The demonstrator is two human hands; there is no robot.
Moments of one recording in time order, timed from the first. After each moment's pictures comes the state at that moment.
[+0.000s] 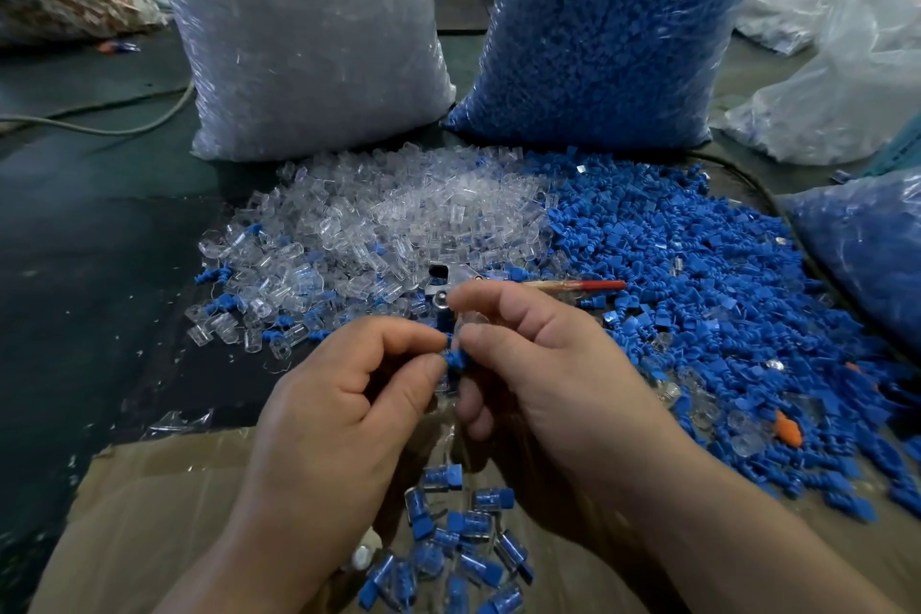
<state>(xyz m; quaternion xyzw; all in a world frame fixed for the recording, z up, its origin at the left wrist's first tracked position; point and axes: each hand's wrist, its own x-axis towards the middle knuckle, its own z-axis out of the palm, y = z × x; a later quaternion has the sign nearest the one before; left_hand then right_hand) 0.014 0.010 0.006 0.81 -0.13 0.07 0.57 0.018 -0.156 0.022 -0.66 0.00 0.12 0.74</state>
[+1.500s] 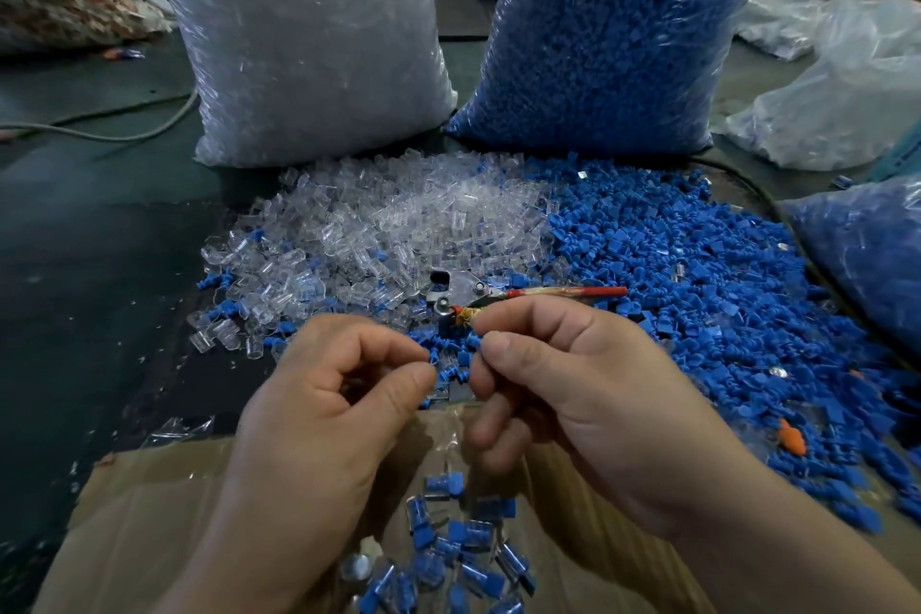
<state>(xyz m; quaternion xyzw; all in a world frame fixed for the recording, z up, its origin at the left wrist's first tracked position) 0.016 0.020 0.009 0.81 -0.06 0.05 0.58 0.006 -0.166 0.038 -0.60 0.03 0.14 0.79</state>
